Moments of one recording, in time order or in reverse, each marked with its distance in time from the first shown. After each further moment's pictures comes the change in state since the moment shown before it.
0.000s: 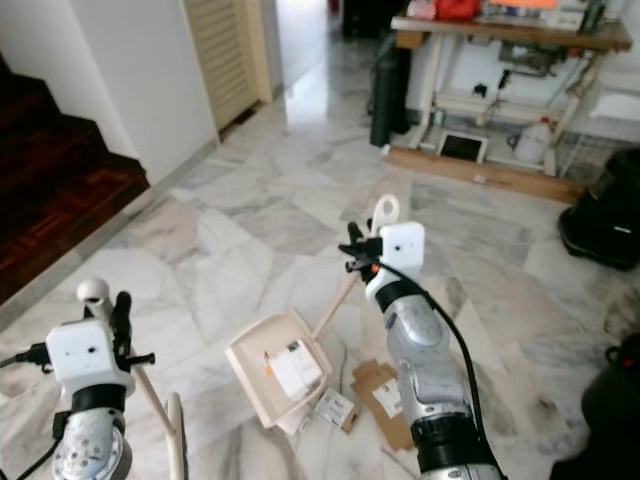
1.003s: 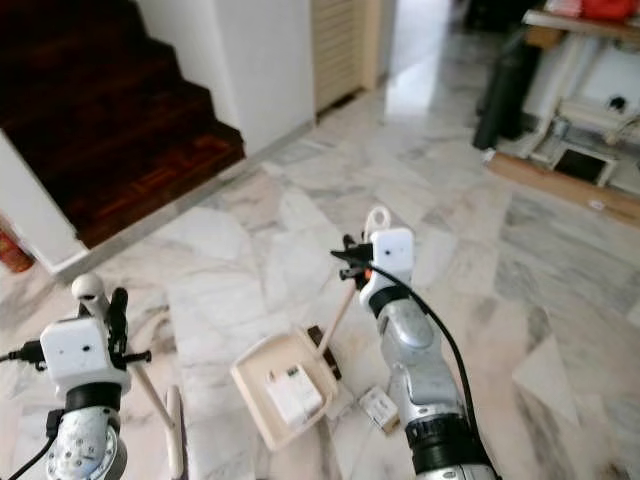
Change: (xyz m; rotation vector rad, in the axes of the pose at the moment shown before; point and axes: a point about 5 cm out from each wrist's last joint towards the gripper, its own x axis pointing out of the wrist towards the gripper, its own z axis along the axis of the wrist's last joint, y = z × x) left arm 0.001 0.004 0.006 0.011 -0.015 -0.001; right arm 0.000 0.002 -0.016 0.037 0.137 -0.035
